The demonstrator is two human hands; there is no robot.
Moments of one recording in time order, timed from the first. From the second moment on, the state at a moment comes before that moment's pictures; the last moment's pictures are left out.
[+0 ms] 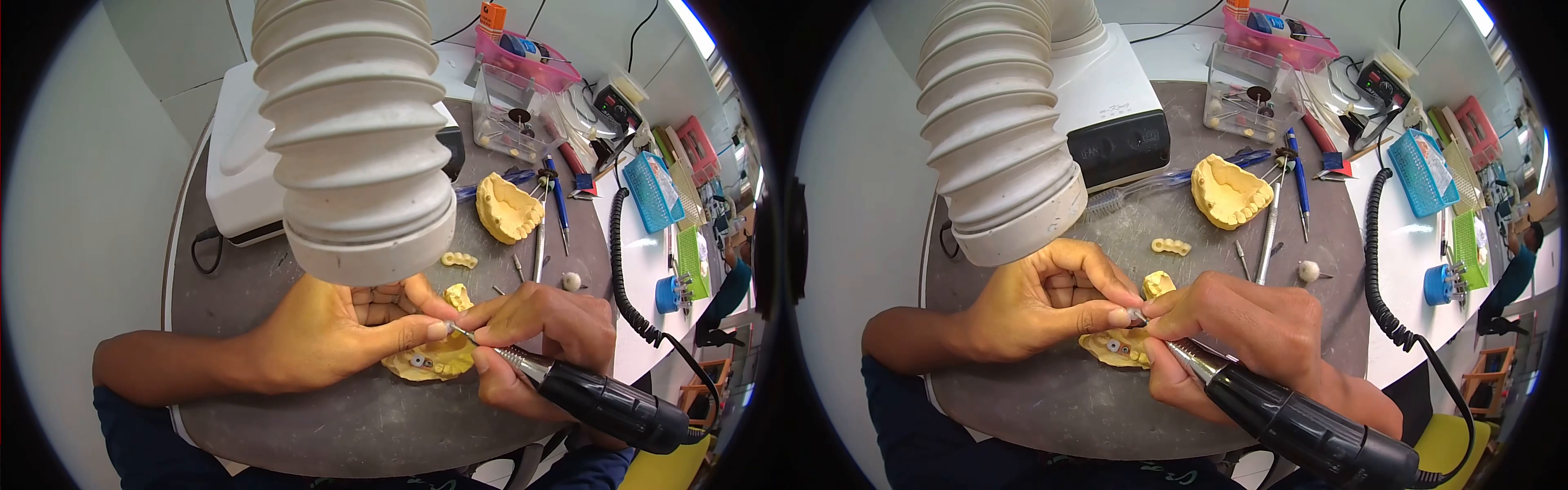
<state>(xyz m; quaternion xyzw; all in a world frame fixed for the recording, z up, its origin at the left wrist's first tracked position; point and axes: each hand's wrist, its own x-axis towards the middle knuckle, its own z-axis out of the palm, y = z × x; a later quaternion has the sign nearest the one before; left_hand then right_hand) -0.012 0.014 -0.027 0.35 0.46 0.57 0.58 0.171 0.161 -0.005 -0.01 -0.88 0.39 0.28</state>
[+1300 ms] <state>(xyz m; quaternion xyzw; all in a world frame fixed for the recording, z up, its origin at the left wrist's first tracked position) -0.013 0.016 -0.026 0.38 0.47 0.56 0.57 0.173 0.163 -0.003 0.01 -0.89 0.37 0.28</state>
